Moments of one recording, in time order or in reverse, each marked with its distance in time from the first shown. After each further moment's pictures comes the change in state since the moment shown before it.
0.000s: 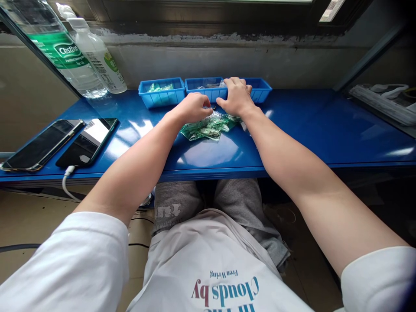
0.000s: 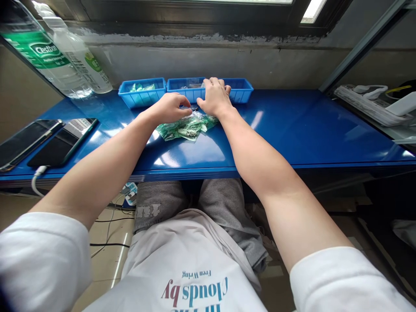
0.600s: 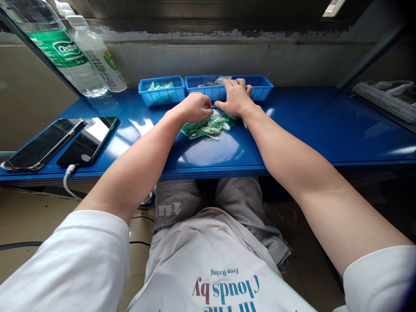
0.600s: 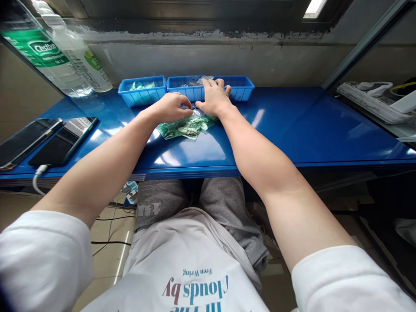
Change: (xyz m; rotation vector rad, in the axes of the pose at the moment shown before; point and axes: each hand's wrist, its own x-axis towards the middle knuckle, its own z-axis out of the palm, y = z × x) left_hand 0.001 -0.002 0.001 0.025 -0.055 0.015; right_hand -0.003 -0.004 0.000 -0.010 -0.073 -0.020
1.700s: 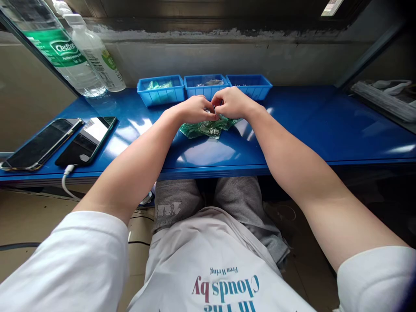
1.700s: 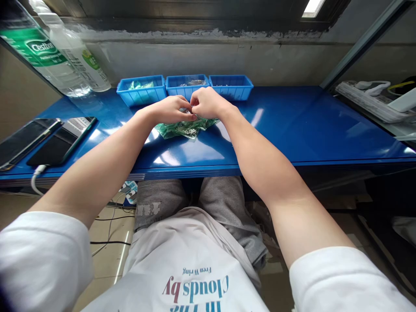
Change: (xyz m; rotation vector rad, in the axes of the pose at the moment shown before) left_hand -0.011 0.013 -0.012 -0.080 -0.161 0.043; right_hand -0.025 -0.028 -0.032 0.183 -0.195 -0.138
